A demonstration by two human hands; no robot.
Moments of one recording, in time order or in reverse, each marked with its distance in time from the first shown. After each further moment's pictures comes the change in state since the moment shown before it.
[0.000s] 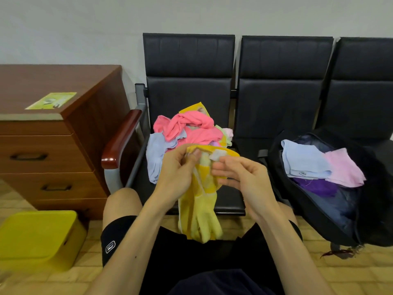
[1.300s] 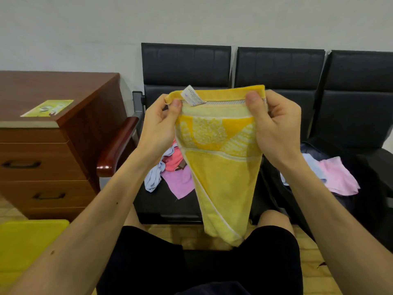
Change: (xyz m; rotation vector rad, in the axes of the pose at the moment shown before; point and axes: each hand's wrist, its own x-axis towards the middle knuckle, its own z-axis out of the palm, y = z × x) left_hand 0.074 0.058 -0.024 -0.102 0.052 0.208; right_hand 0.052 -0.098 -0.008 -0.361 0.108 -0.796
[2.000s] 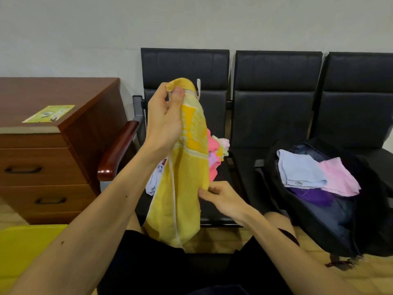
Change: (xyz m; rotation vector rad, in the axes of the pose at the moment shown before) left_hand 0.013 0.016 0.016 0.031 0.132 0.105; right_hand -0.117 0.087 0.047 0.226 -0.606 0.783
